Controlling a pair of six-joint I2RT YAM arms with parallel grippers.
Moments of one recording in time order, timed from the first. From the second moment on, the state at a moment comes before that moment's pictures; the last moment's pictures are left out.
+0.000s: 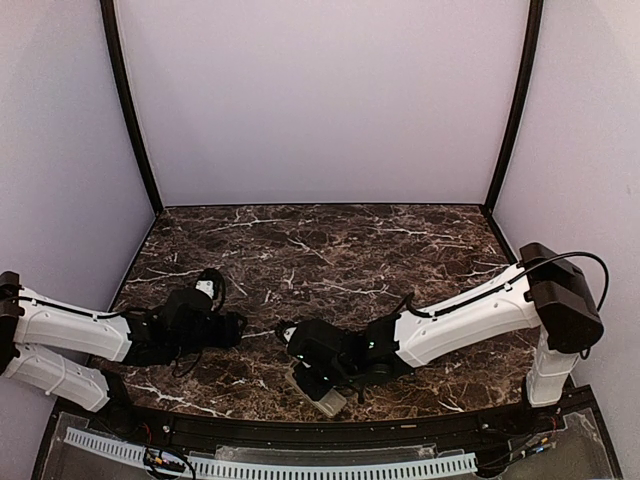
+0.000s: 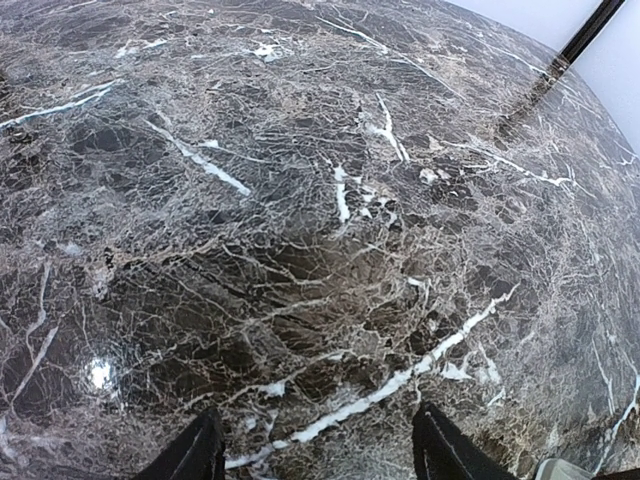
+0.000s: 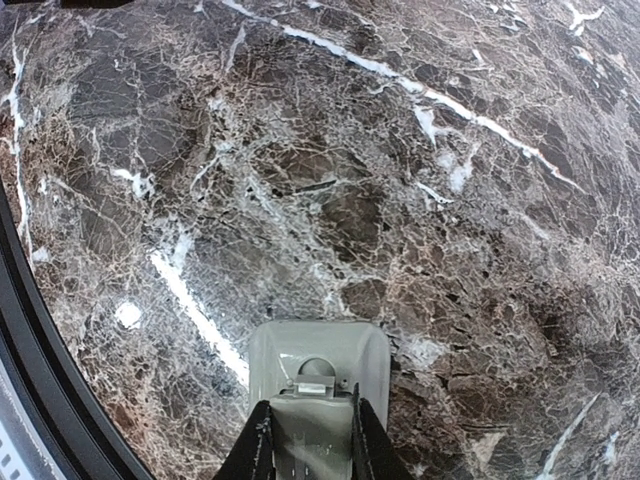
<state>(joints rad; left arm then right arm) -0.87 1.21 0.35 0.17 -0.37 -0.64 1.38 1.88 1.16 -0.24 0.23 0.44</state>
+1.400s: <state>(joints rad) -0.87 1.24 0.35 0.17 -0.38 -0.63 1.40 1.88 1.16 -0.33 0.20 0.46</state>
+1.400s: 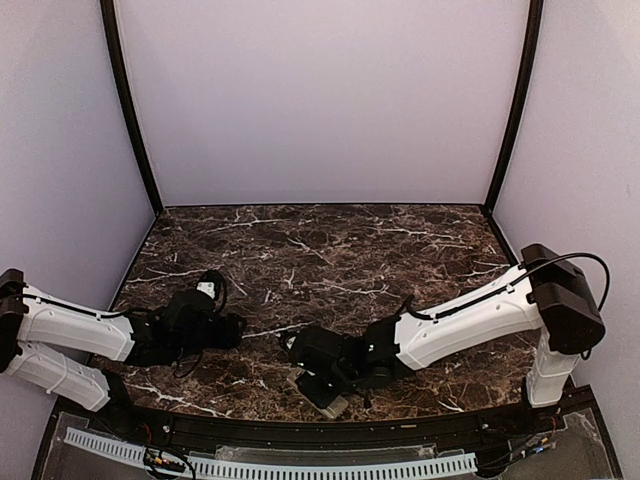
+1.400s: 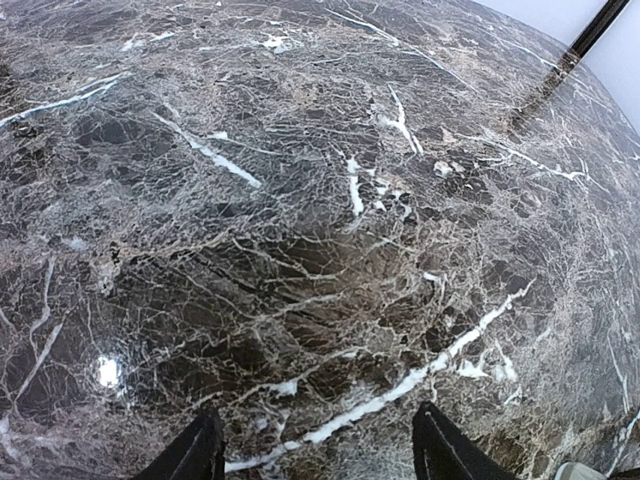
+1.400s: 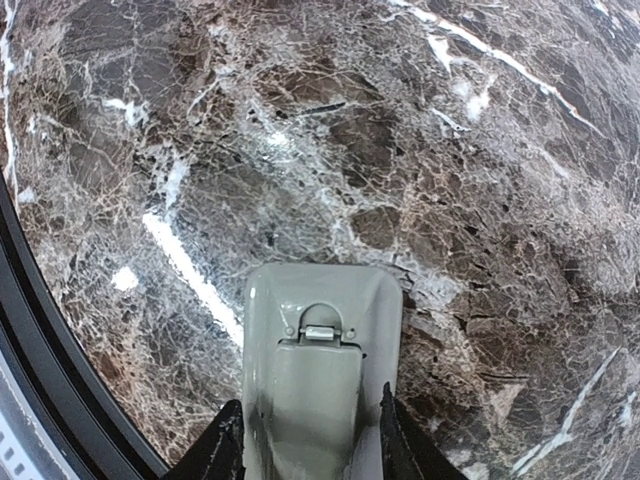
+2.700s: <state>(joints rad) -0.87 1.21 0.35 0.18 -0.38 -0.61 1.32 1.86 1.17 -0.29 0.01 0.42</state>
